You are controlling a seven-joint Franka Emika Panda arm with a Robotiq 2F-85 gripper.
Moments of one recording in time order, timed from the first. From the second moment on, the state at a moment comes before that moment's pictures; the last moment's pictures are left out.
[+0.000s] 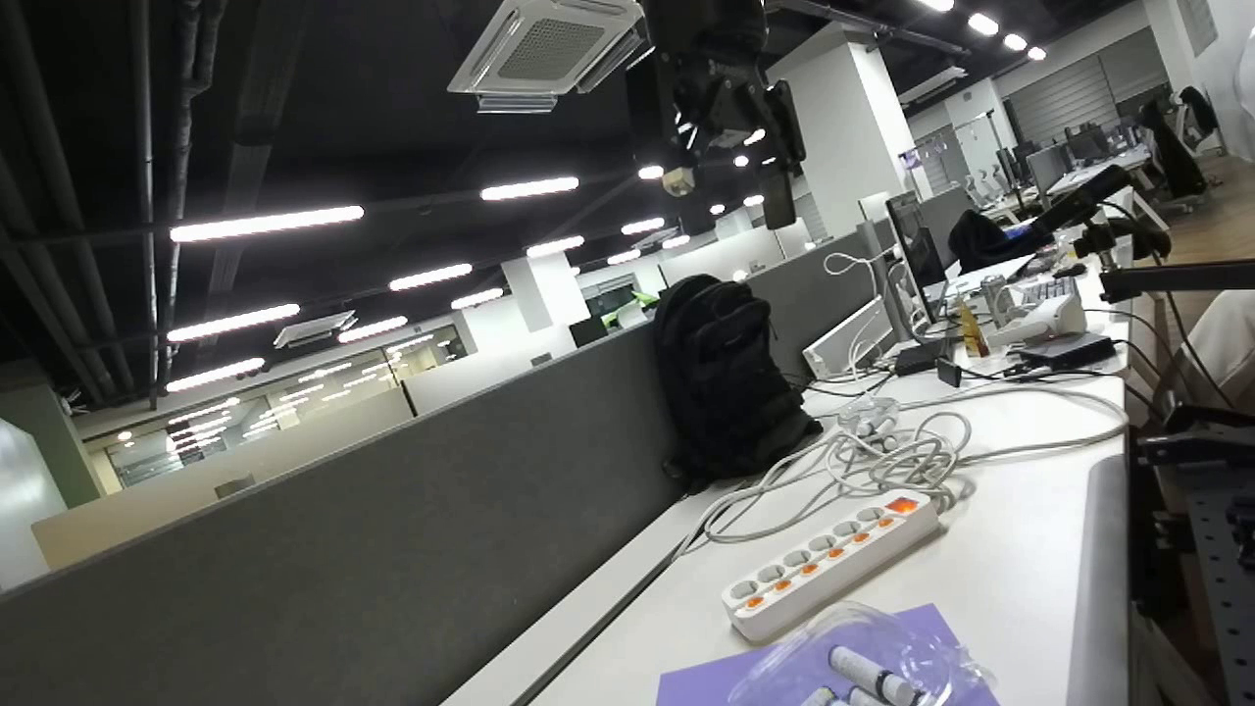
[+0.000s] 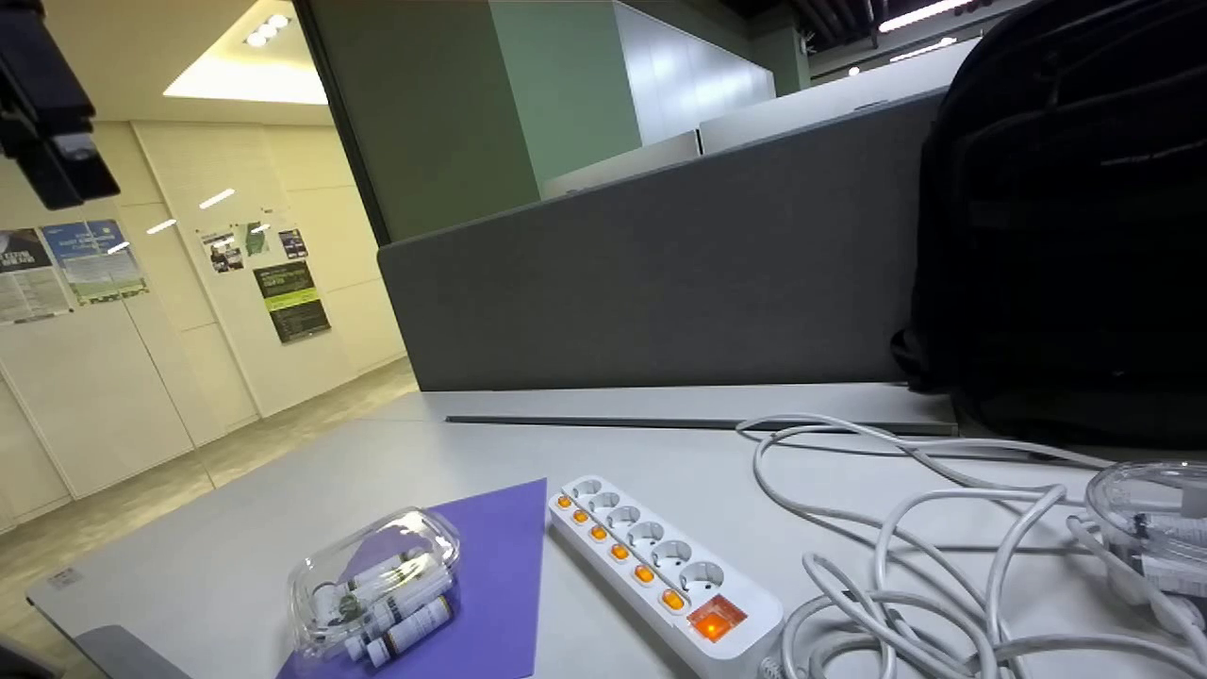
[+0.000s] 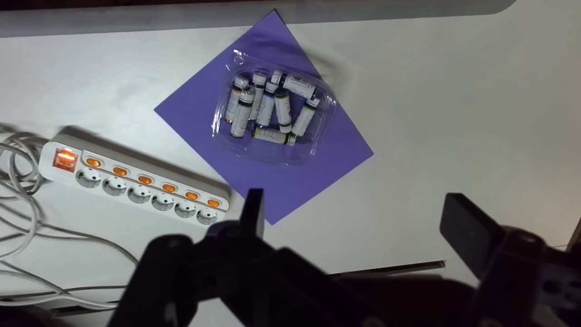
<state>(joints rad) 0.13 -0.87 0.22 -2.56 0.27 1.89 0.30</state>
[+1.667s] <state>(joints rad) -0.13 -0.23 0.19 -2.57 0.01 2.52 0.45</state>
